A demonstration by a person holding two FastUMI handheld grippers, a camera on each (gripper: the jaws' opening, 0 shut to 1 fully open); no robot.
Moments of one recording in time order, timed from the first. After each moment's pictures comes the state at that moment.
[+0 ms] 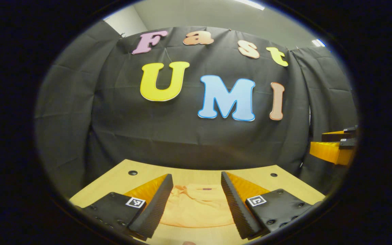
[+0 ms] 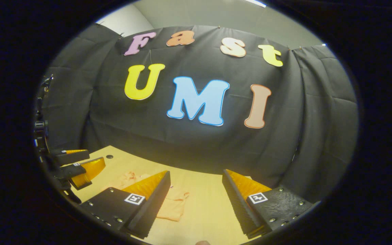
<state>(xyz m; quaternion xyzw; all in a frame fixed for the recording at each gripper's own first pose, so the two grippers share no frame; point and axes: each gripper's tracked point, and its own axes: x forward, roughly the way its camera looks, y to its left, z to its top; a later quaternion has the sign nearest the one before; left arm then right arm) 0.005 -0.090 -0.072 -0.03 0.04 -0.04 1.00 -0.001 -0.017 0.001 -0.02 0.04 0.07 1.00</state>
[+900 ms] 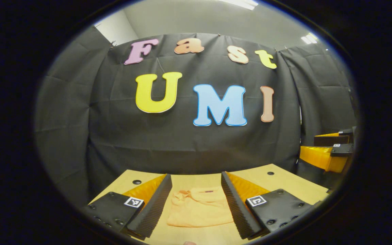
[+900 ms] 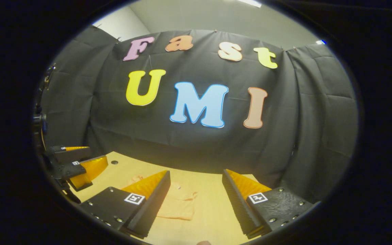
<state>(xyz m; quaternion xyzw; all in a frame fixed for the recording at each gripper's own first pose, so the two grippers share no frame) -0.021 -0.078 -0.042 0.01 0.02 -0.08 1.00 -0.026 0.009 0.002 0.01 0.04 0.05 1.00</state>
